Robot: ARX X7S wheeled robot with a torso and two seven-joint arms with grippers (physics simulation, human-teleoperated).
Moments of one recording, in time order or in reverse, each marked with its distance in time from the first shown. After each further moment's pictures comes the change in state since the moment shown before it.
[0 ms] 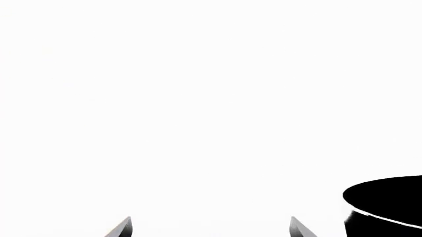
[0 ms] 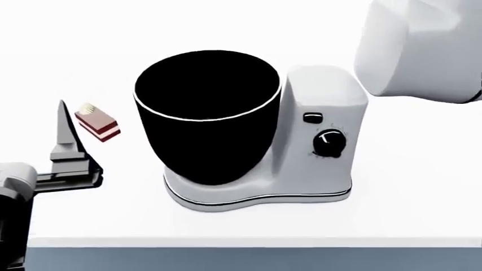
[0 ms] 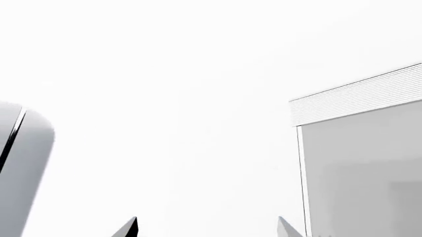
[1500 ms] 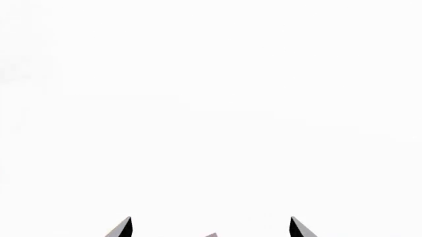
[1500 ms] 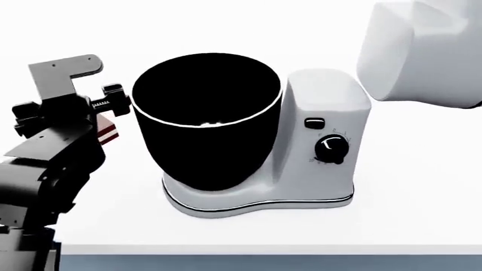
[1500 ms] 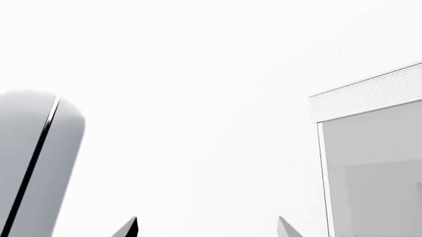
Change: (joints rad) left arm -0.805 0.332 0.351 -1.230 0.050 -0.094 0.048; right arm 0.316 0.033 -0.135 0.005 0.177 0.178 0.058
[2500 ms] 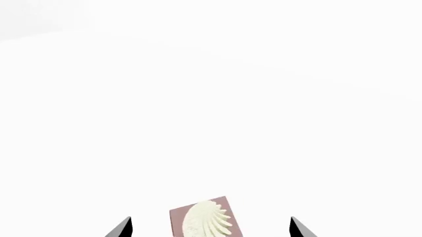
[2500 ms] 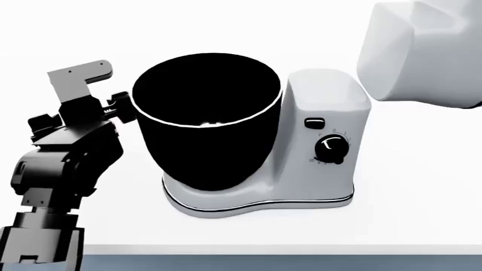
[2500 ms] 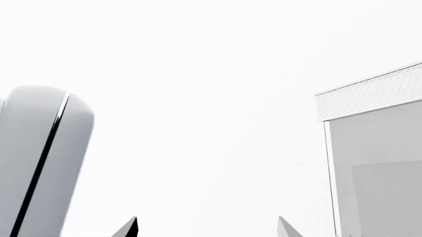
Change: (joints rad) left arm -0.076 0.105 -0.024 -0.194 0.015 -0.034 -0.125; right arm 0.130 0.016 -0.100 0.005 0.059 0.062 0.054
